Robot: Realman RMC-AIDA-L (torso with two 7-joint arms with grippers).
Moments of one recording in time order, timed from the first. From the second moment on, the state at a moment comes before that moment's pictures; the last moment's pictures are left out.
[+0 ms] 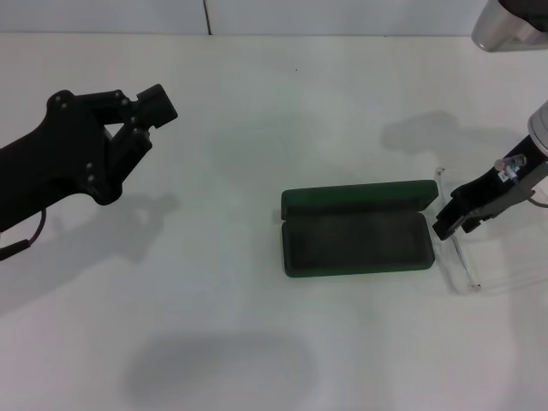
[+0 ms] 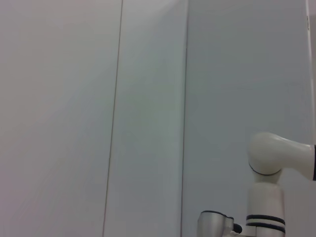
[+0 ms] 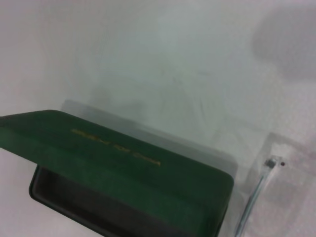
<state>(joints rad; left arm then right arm) -0.26 -2.09 0.95 0.75 1.31 1.75 -1.15 0.82 2.02 -1.19 -1.01 -2.58 -1.63 2.83</state>
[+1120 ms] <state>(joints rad) -0.25 -2.09 0.95 0.73 1.29 1.75 -1.14 0.80 2.02 -1.18 -1.01 -2.58 -1.61 2.81</state>
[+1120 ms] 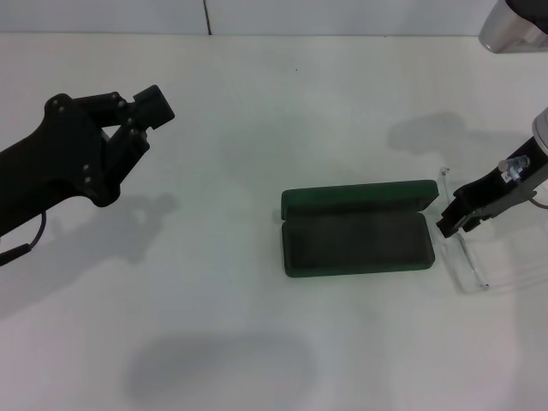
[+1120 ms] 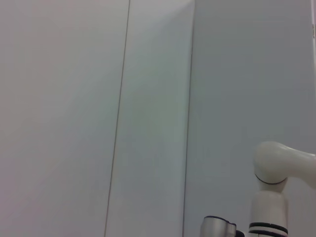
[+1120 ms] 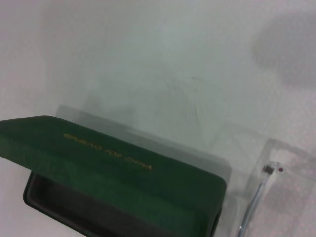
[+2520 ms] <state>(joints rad) -0.25 -2.09 0.95 0.71 1.25 1.76 -1.15 0.61 2.02 -1.18 -1.22 -2.58 -1.57 2.68</state>
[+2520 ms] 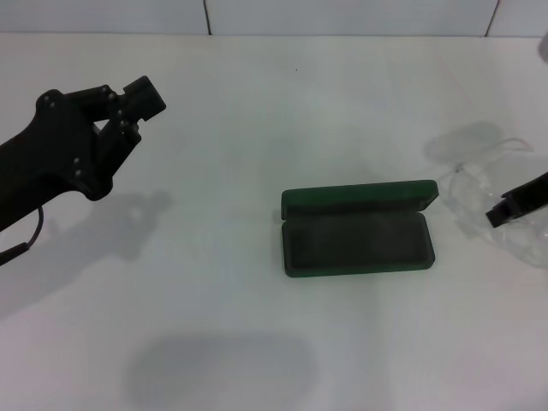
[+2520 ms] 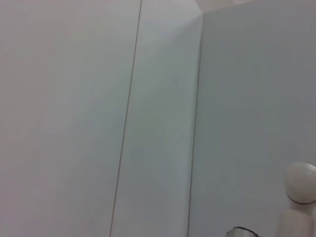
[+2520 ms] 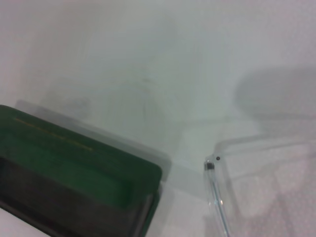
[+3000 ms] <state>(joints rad) -0.24 -2.09 0.95 0.68 1.21 1.80 -1.19 0.40 2.02 -1.09 -1.52 -2.44 -1.61 2.58</state>
